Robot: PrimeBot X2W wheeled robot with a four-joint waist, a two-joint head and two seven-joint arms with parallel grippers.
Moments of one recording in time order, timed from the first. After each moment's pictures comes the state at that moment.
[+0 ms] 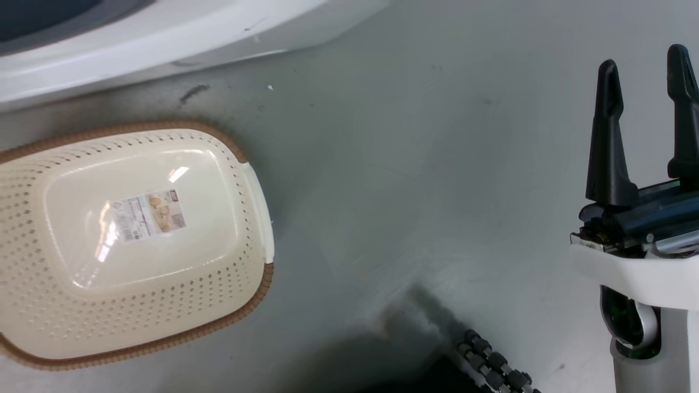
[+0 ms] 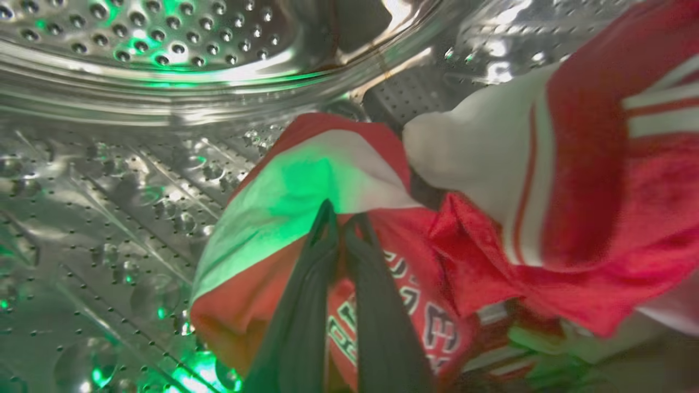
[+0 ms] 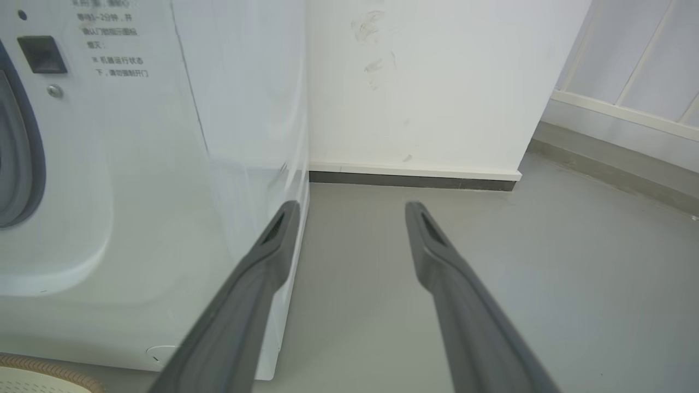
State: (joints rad) left arm -1.75 0.73 -0.93 1.06 -0.68 -0.13 0.17; right arm -0.31 -0.05 0.05 -0.30 0.16 0.13 -0.26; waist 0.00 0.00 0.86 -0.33
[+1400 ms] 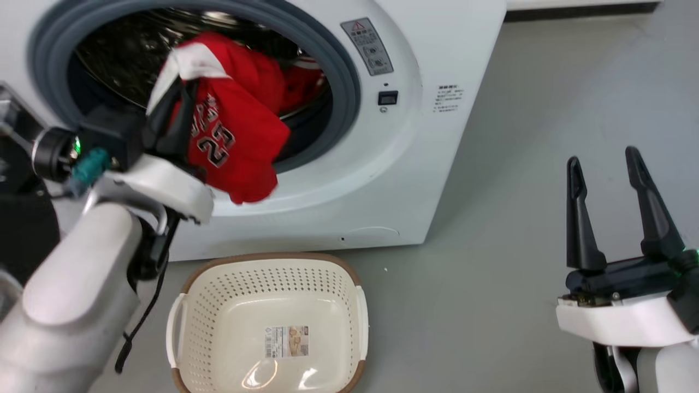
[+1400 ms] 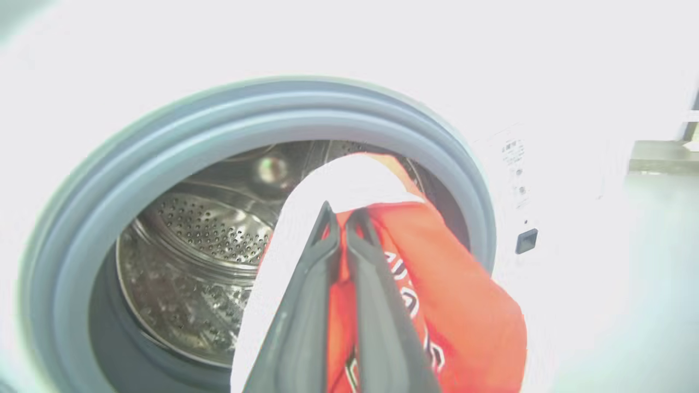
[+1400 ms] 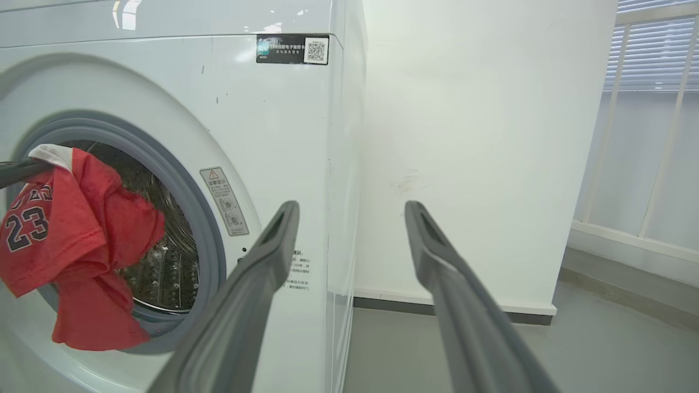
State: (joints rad) left arm -0.74 0.56 -0.61 0.35 -0.62 0.08 -0.26; right arm -0.12 -0.05 0.01 -0.21 0.04 0.13 -0.26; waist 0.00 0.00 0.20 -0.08
